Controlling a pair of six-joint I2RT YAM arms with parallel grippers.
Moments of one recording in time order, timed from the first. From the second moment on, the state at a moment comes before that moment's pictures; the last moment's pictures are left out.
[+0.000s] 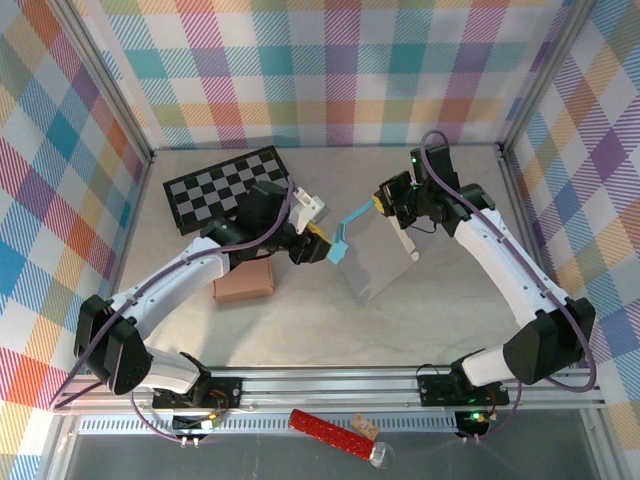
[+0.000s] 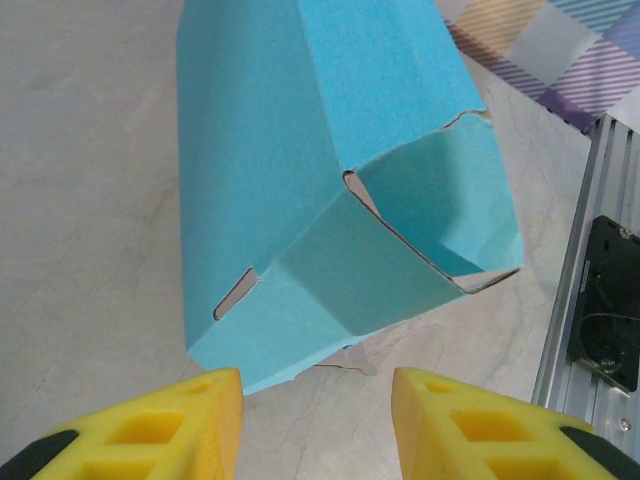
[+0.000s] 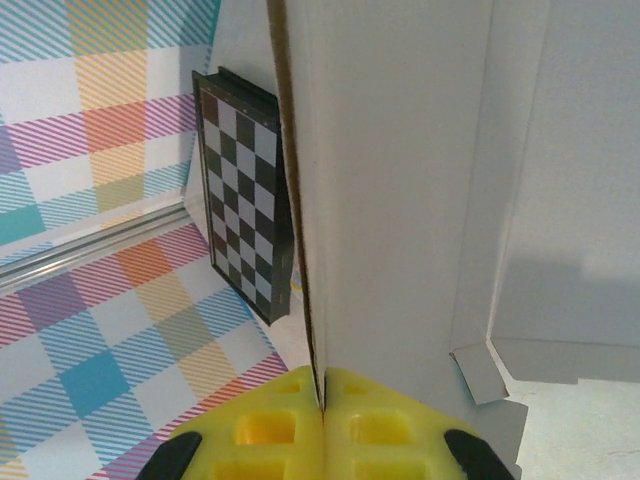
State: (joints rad) left arm -0.63 1.40 1.17 -0.47 0.48 0.06; right arm 0.41 1.41 1.40 -0.73 -0.27 1.41
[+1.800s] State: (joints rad) left arm -0.73 1.67 1.07 -0.19 0.29 0.00; right arm 0.39 1.47 1.09 -0.33 -0.29 1.46
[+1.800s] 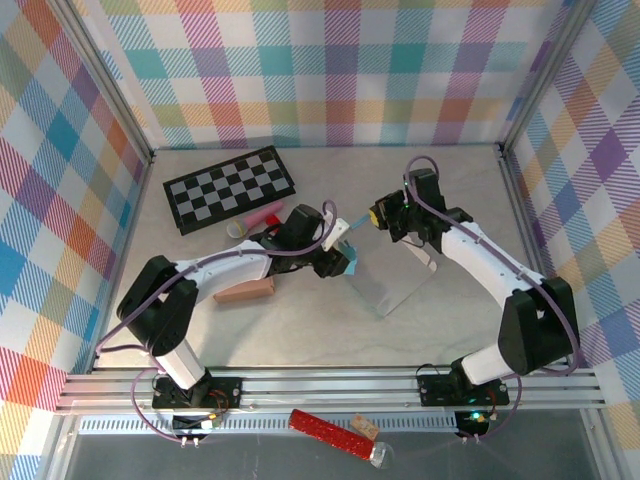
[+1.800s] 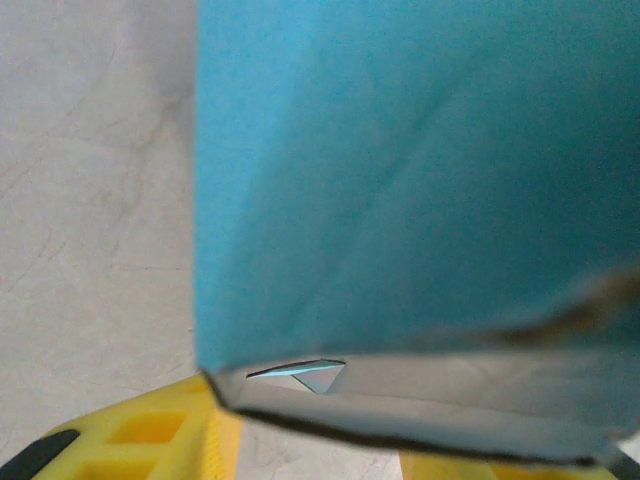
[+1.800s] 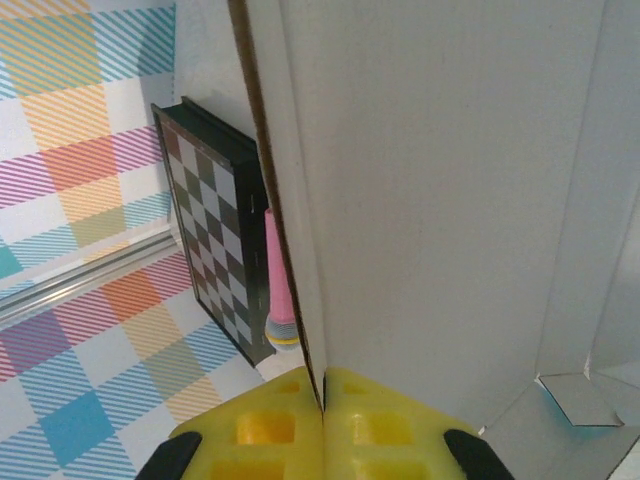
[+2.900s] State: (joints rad) left arm -0.72 1.71 0.98 -0.05 0.21 -0.09; right arm 0.36 1.58 1.06 -0.11 -0.40 1.32
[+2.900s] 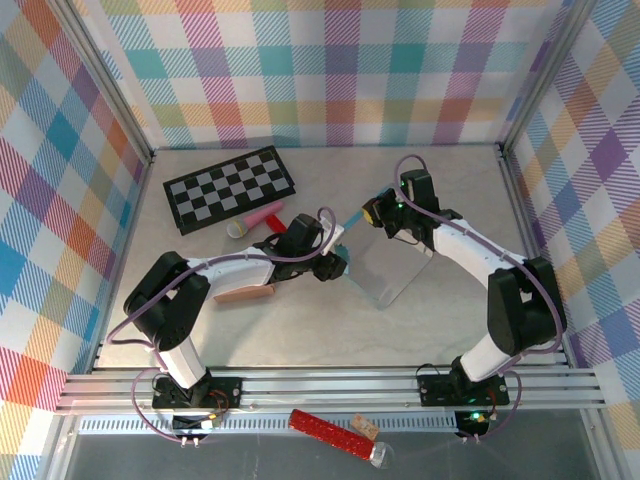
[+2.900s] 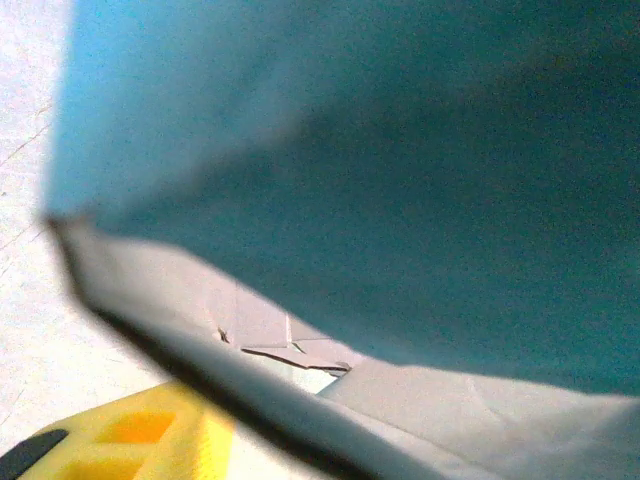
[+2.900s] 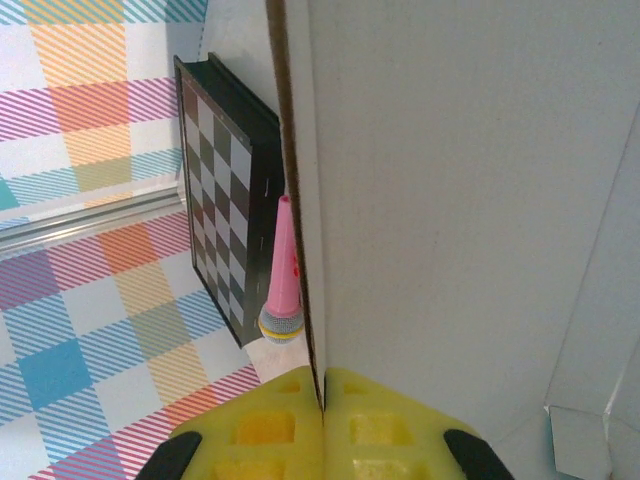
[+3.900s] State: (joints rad) left arm -0.71 1.73 0.96 0.03 0.16 -0.22; right arm 0.36 1.60 0.73 0.55 -0.40 1.31
